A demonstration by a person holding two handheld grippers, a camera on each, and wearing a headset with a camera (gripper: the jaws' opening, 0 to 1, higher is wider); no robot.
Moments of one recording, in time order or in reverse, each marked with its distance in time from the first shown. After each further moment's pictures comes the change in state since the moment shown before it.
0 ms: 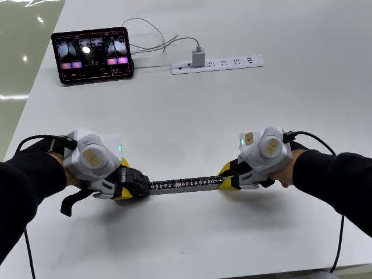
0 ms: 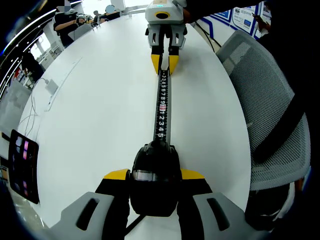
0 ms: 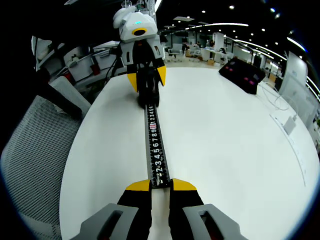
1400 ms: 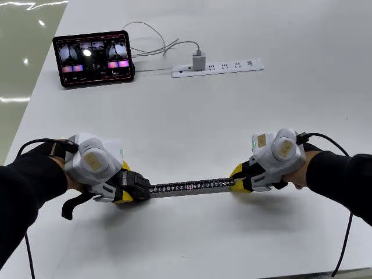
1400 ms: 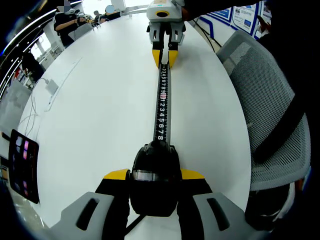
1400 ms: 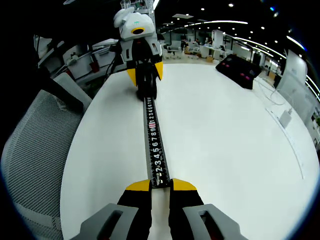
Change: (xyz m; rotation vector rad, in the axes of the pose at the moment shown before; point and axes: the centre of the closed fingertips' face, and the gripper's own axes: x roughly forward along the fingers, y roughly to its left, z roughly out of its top) left arm 0.002 0.001 -0.002 -0.002 -0.001 0.003; right arm -0.016 -0.005 -0.020 0.007 0.028 -0.007
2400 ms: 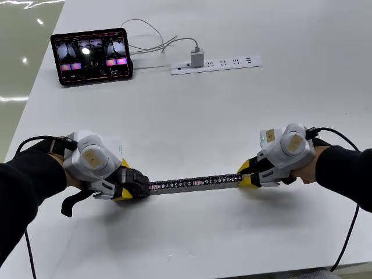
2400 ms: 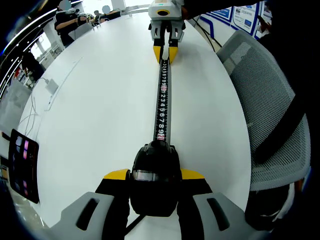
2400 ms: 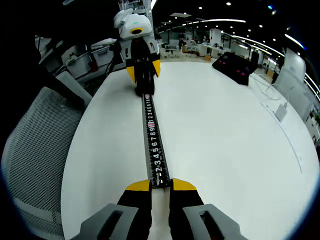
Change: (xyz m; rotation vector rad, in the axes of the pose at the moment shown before) left arm -0.002 -0.002 0.002 -0.002 0.004 0.000; right arm -0.017 0.003 -0.012 0.012 0.007 -0.010
